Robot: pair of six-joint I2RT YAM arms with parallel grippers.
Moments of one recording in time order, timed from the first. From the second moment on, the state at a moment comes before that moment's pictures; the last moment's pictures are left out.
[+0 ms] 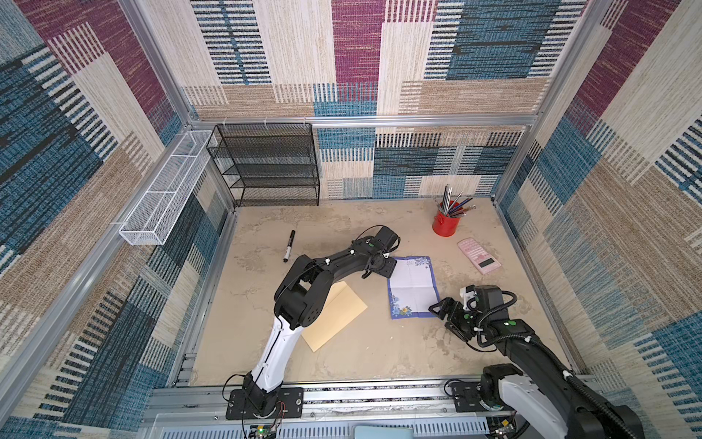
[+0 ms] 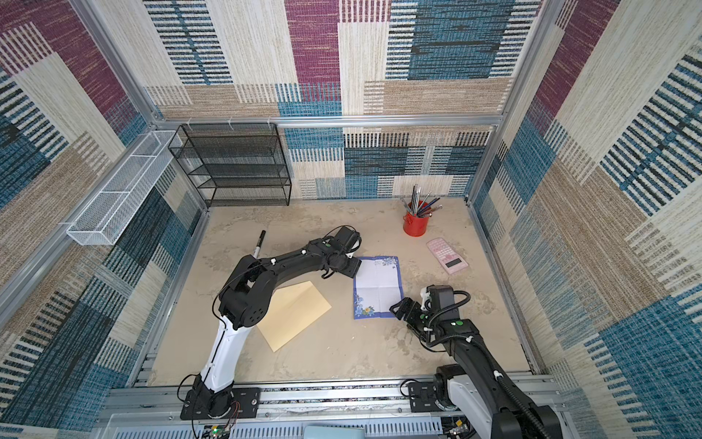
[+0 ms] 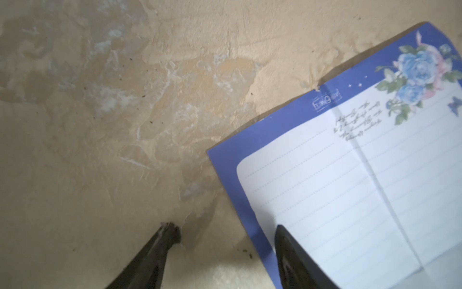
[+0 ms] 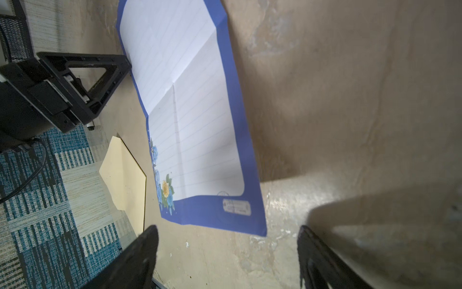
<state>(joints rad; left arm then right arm) -0.73 2.26 1.72 -0.54 -0.07 -0.20 0.11 0.87 0.32 -0.40 -0.49 0.79</state>
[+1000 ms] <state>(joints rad) -0.72 2.29 1.71 -0.40 -0.07 -0.20 0.11 0.98 0.42 -0.12 -0.59 0.78</state>
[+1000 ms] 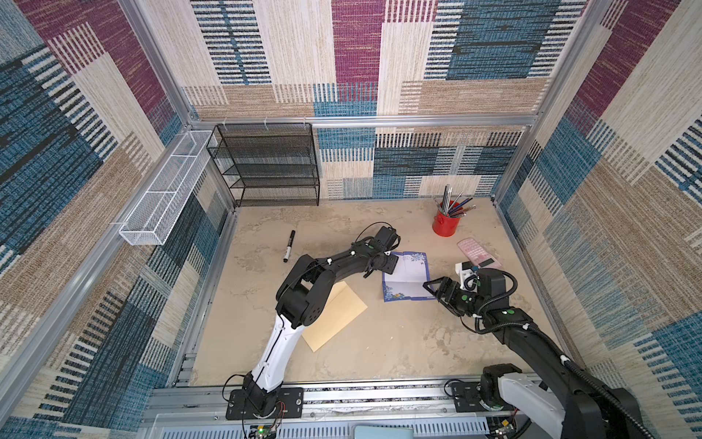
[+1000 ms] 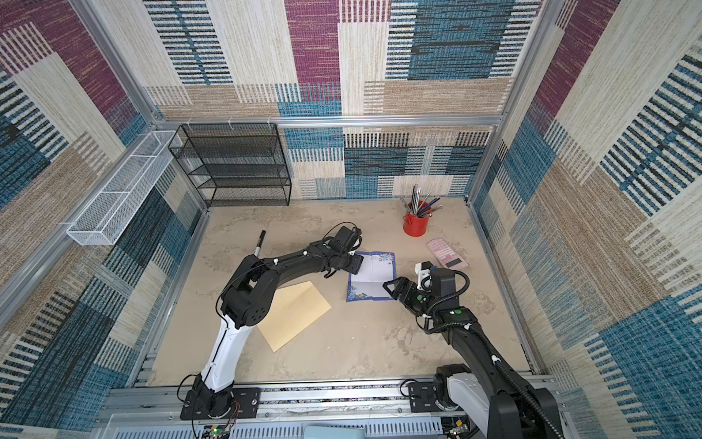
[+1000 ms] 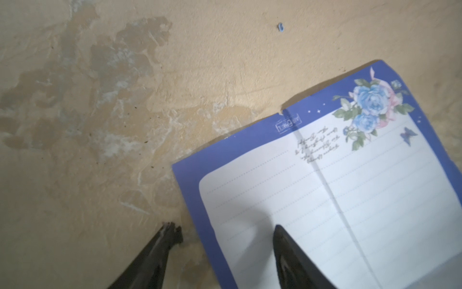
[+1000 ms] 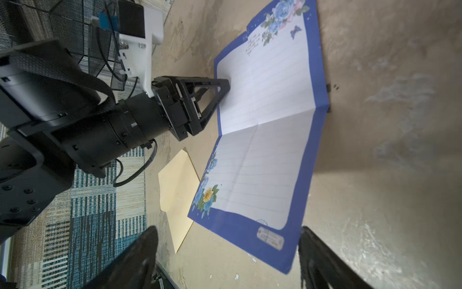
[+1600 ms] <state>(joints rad) -0.72 2.29 1.68 -0.35 0.00 -0.18 0.11 1.16 0.53 0.01 -0.59 0.79</state>
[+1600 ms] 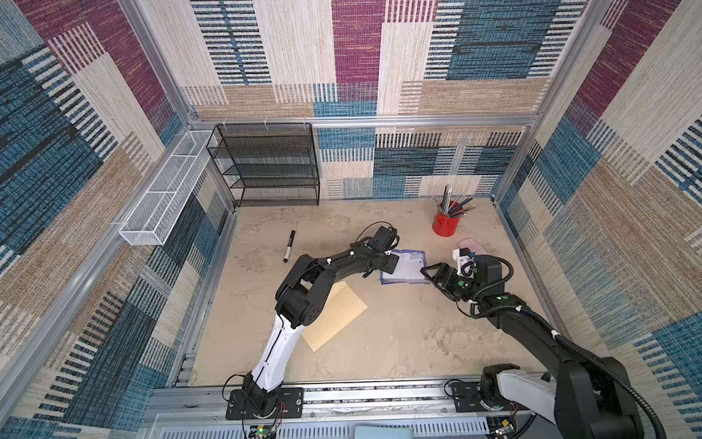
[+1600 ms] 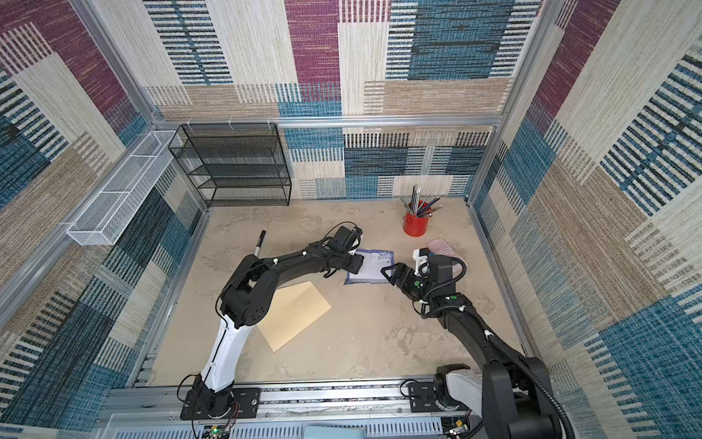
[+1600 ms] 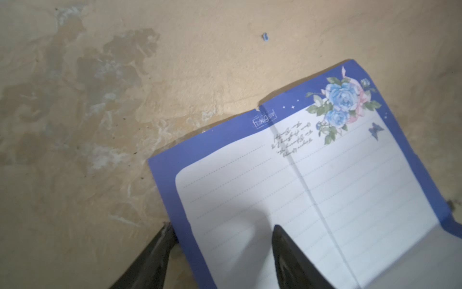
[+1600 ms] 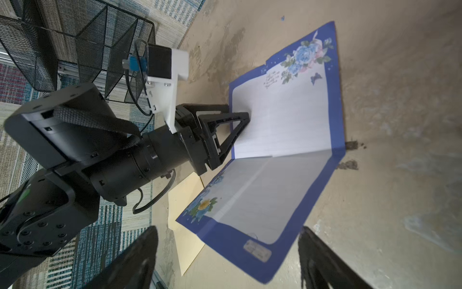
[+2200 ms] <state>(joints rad) -0.65 2.34 1.79 -0.39 0.30 -0.16 0.11 1.33 0.64 0.10 -0.57 0.78</state>
